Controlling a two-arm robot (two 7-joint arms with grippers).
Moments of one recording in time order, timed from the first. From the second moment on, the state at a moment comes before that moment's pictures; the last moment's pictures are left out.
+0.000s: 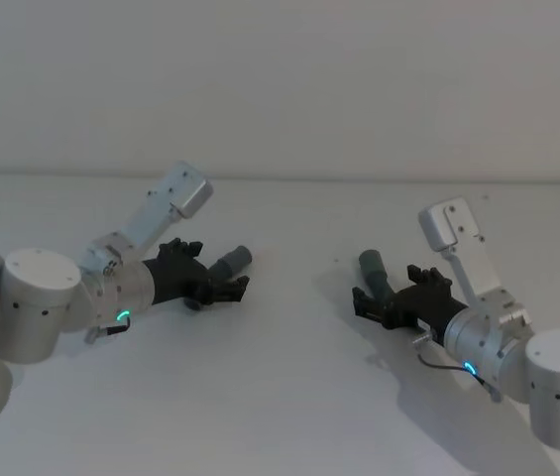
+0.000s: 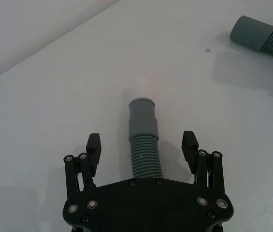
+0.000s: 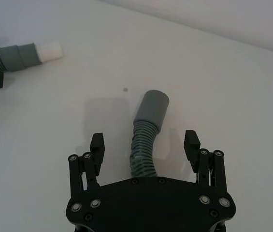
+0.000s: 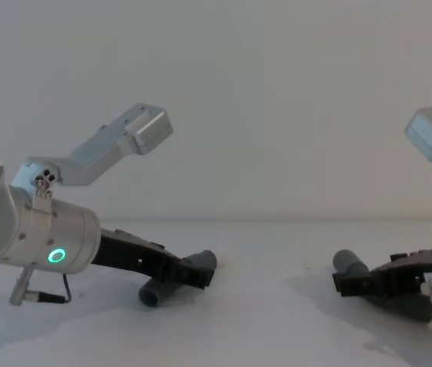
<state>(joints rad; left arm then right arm) -0.56 0.32 0.55 -1.28 -0.23 0.45 -0.41 0.25 0.28 -0.32 -1.52 0.15 0.50 0.21</state>
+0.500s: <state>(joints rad) -0.57 0.30 0.54 -1.26 -0.23 0.46 -0.43 0.27 0.27 -0.32 -1.49 0.14 0.52 0.21</state>
